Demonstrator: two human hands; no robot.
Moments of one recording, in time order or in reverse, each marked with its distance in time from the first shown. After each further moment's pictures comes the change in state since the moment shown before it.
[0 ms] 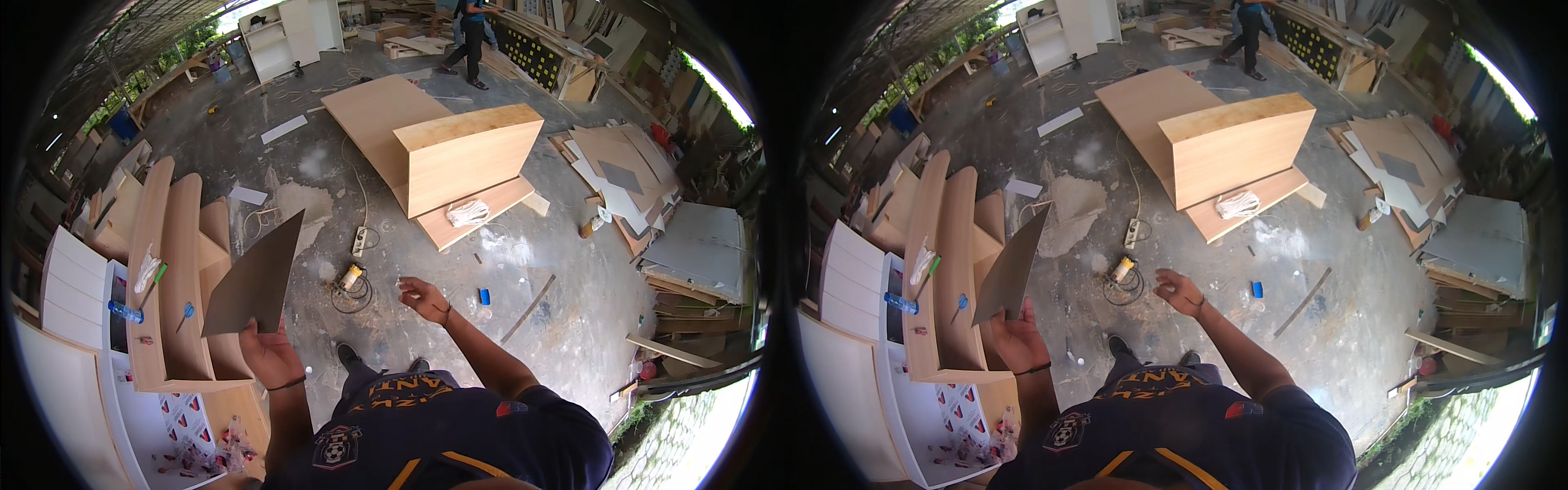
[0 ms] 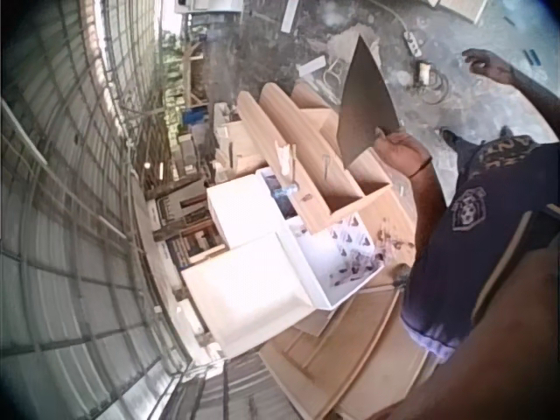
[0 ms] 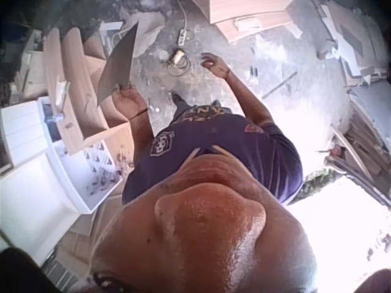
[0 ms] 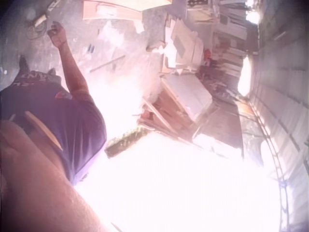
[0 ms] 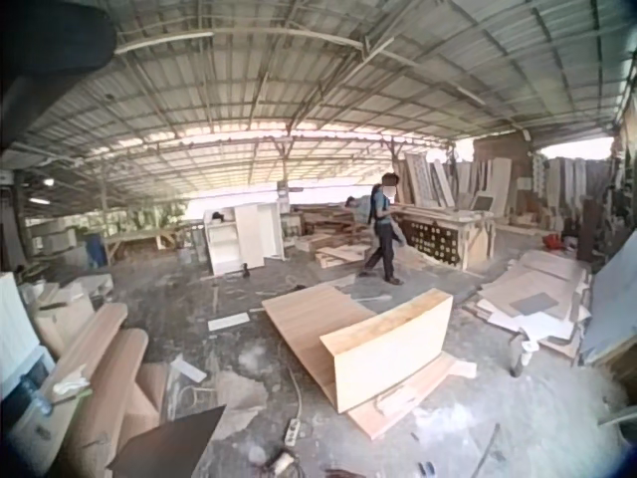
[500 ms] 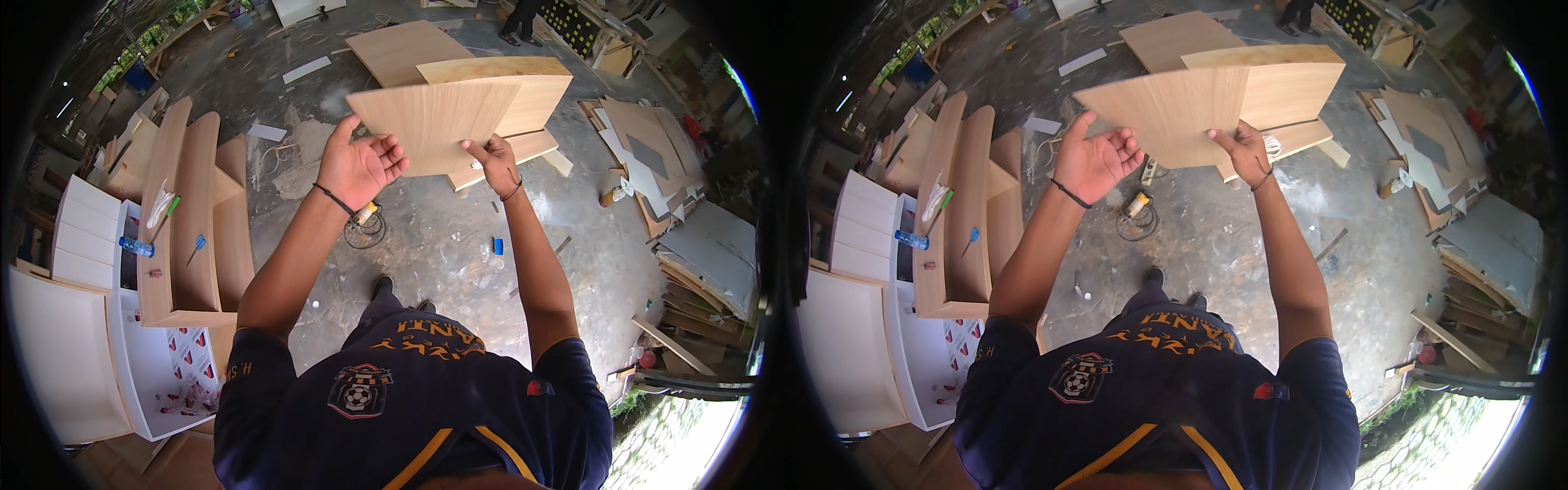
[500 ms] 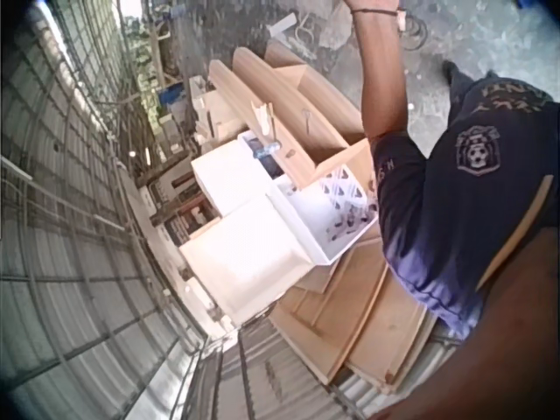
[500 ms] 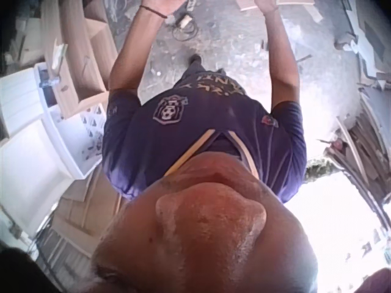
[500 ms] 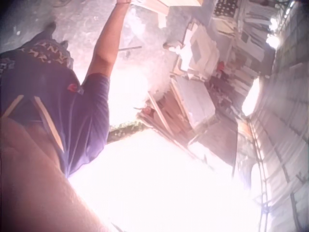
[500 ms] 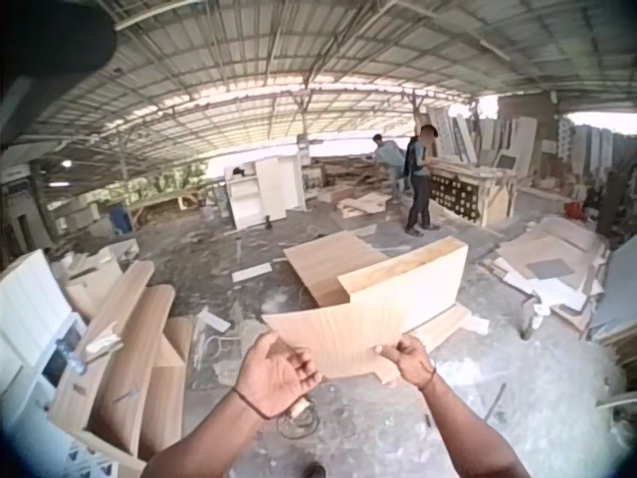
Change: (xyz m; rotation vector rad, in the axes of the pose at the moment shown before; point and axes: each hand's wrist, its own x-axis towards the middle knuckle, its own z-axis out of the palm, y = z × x) left_hand 0.042 -0.068 0.110 -0.136 -0.545 -0.988; right_hand 0.036 -0.140 -0.117 0.263 0.203 -0.162
